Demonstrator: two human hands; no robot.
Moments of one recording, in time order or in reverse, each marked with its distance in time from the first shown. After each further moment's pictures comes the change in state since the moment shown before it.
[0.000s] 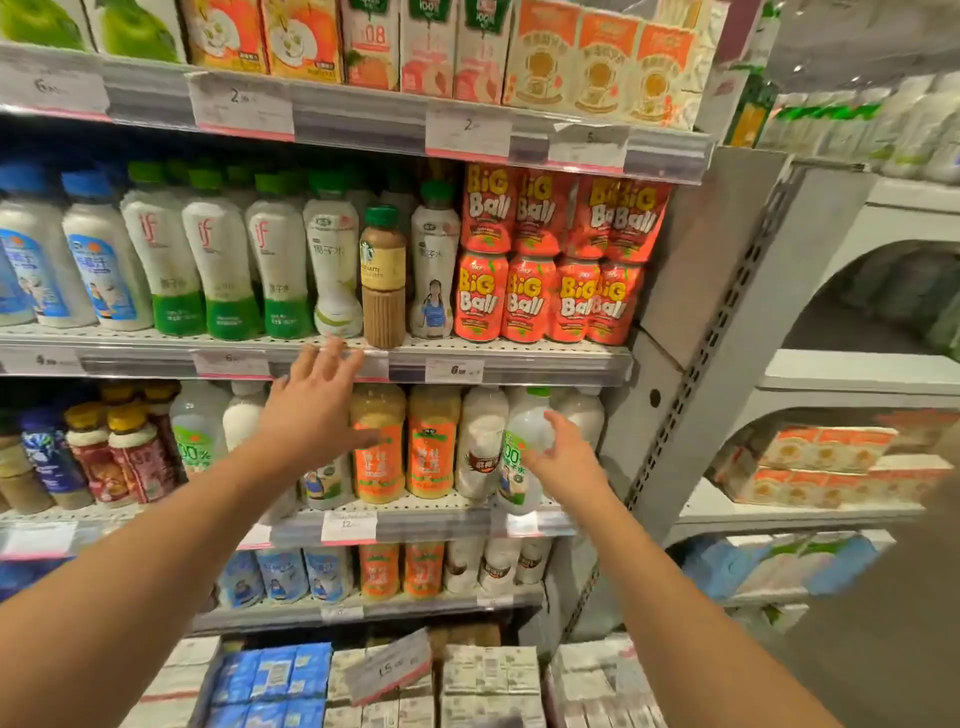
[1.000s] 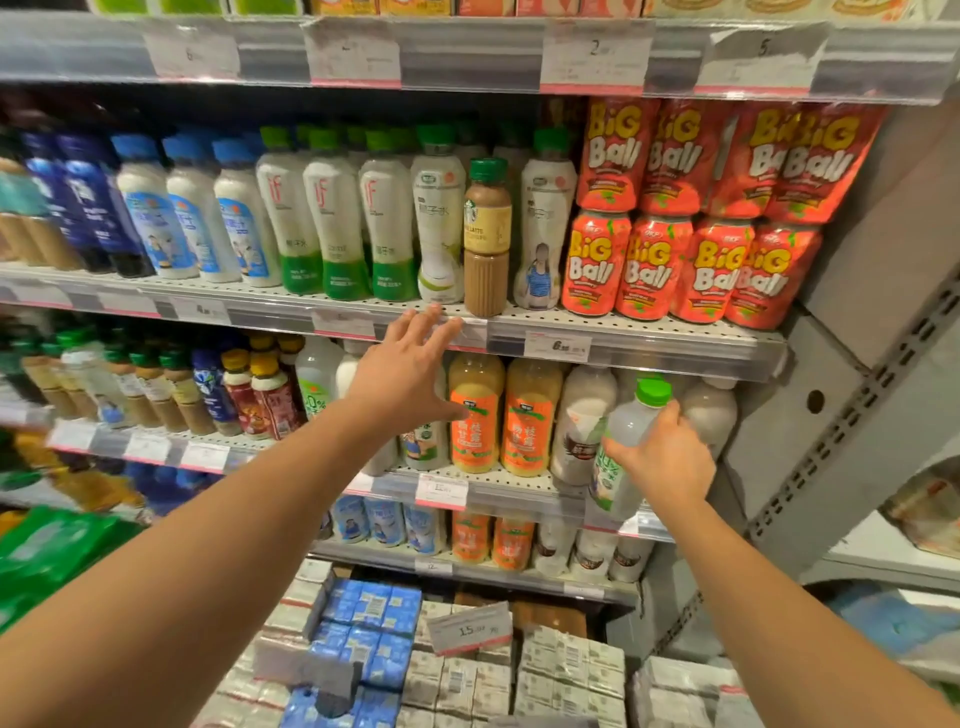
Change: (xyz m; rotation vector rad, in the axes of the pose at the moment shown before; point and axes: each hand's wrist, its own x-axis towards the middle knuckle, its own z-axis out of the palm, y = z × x) left_hand 0.008 -0.009 0.013 0.052 0.041 -0.015; right_hand 0.054 0.027 0.042 -0.425 0.277 0.021
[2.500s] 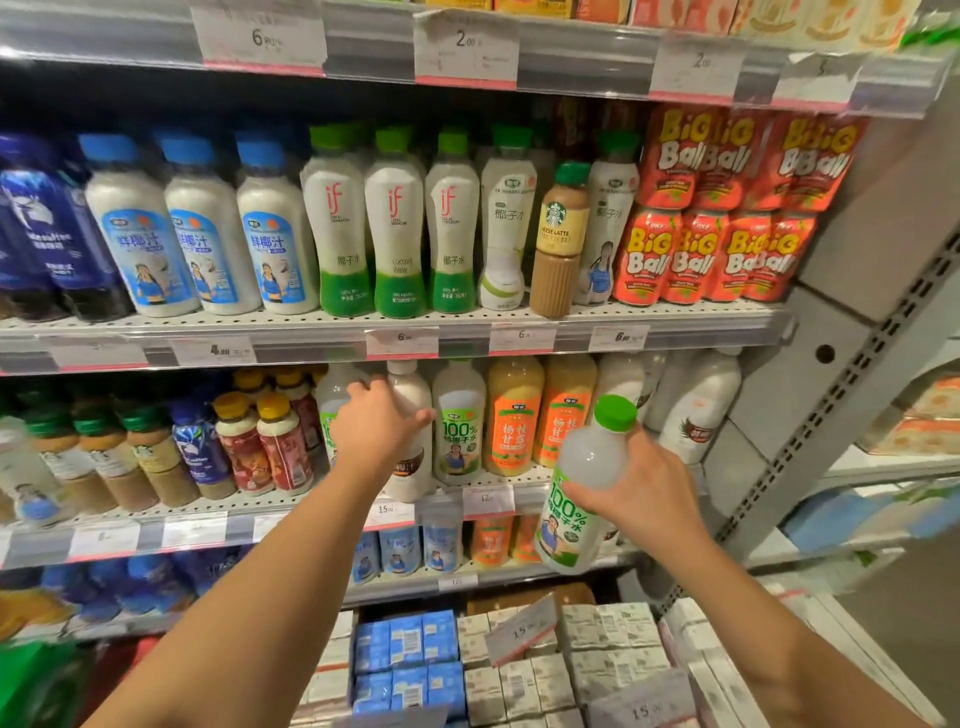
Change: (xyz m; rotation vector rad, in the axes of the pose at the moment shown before) left_hand 0.015 -0.152 0.089 -0.243 -0.093 -0.354; right_hand -0.160 -0.160 -0.031 0.124 -0.054 0.006
